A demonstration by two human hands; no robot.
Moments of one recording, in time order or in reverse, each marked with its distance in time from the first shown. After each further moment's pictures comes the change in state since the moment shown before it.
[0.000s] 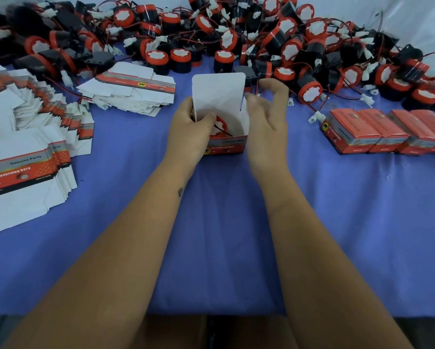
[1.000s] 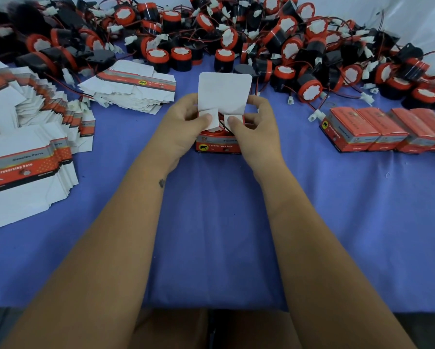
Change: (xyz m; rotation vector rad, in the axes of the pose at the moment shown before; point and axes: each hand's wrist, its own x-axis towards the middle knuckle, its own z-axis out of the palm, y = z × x) left_hand 0.011 -0.006 -0.023 -0.025 -0.256 -0.005; right_hand 0.005 0.013 0.001 -0.069 -0.134 0.180
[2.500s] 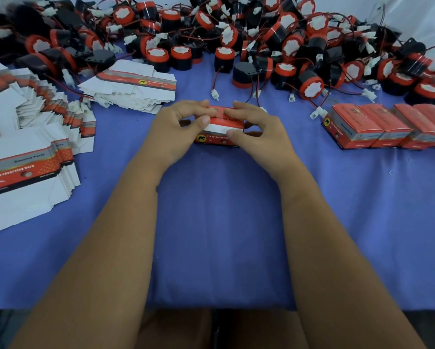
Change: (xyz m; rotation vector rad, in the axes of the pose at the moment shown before) left_hand -0.008 -0.003 -0.016 0.286 0.000 0.168; right_hand -0.001 0.005 -0.024 -0.170 -0.228 -0.178
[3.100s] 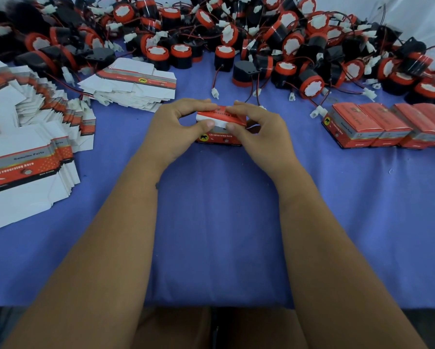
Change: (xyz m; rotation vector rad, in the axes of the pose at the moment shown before) left_hand 0.000 0.000 0.000 -0.026 0.006 0.036; right_hand 0.002 0.000 0.003 -0.145 0.072 -0.062
